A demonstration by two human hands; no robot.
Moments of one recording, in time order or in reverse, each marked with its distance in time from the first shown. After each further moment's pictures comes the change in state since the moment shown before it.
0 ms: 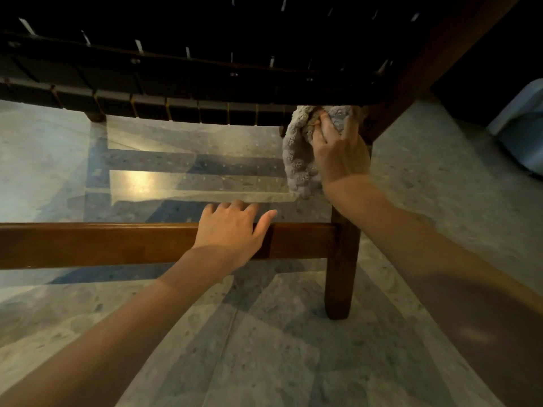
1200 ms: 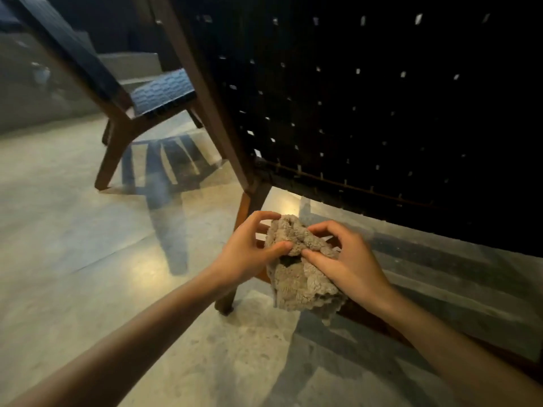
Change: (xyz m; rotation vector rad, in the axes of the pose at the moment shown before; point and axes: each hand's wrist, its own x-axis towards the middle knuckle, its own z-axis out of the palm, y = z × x) left_hand -0.183 -0.165 -0.214 -0.925 0.394 -0.433; right_hand -0.031 -0.204 -0.212 1.518 -0.247 -0.433
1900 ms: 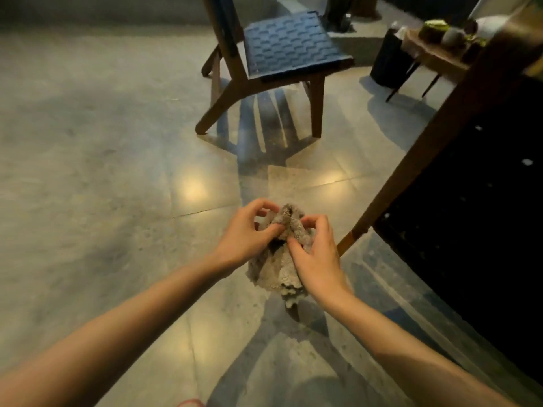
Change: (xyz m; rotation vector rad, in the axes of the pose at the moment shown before) left_hand -0.012 0.037 -0.253 -0.018 0.362 -0.246; right_hand 0.132 -0.215 0.151 0.144 -0.281 0.156
